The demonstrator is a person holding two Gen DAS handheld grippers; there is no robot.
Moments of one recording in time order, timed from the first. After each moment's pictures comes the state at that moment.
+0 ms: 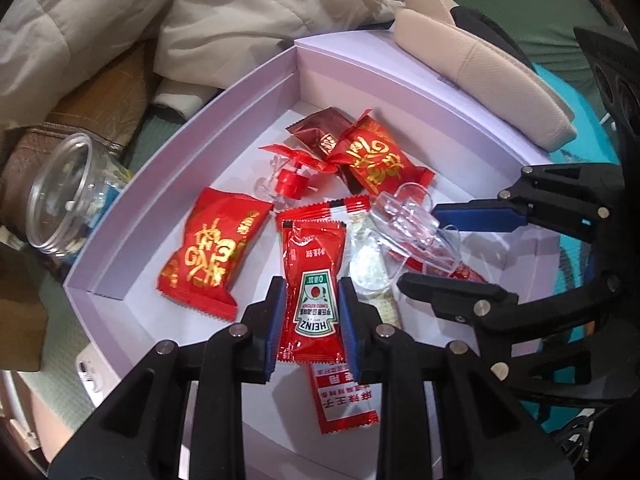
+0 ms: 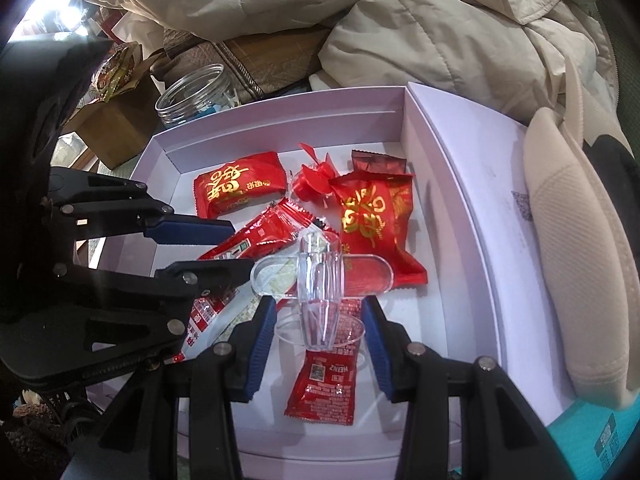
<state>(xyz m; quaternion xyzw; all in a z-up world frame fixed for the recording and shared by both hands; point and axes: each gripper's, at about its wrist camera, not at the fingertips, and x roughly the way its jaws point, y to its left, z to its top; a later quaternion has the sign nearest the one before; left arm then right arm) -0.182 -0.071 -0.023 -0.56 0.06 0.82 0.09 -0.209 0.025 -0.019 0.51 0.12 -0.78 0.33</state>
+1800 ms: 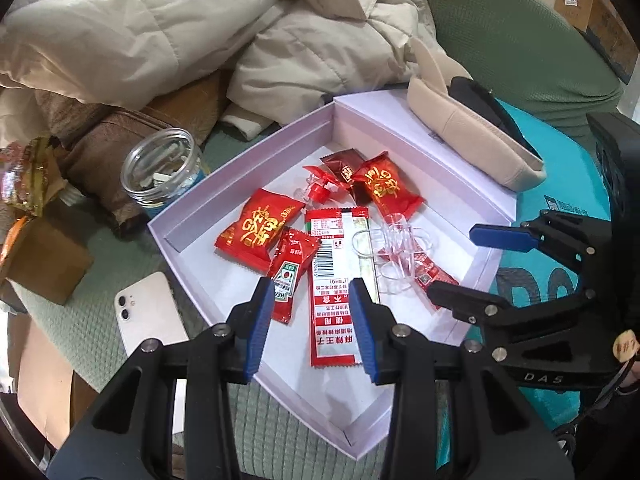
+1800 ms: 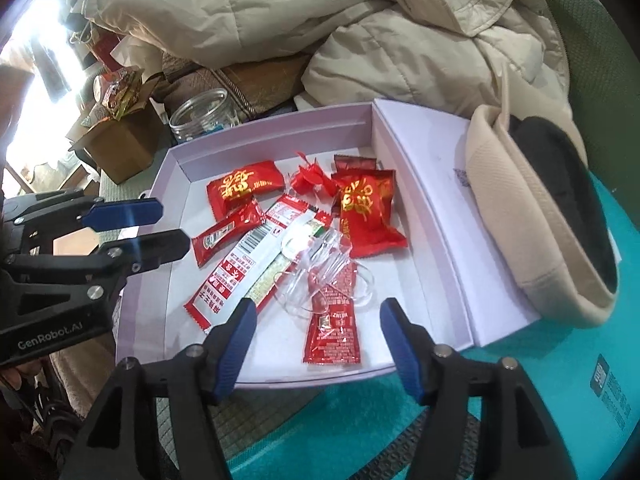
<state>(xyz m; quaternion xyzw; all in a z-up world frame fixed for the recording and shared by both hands) -0.132 -0.094 0.036 -0.50 0.00 0.87 0.03 -0.169 0.053 0.020 0.49 0.10 -0.82 0.29</state>
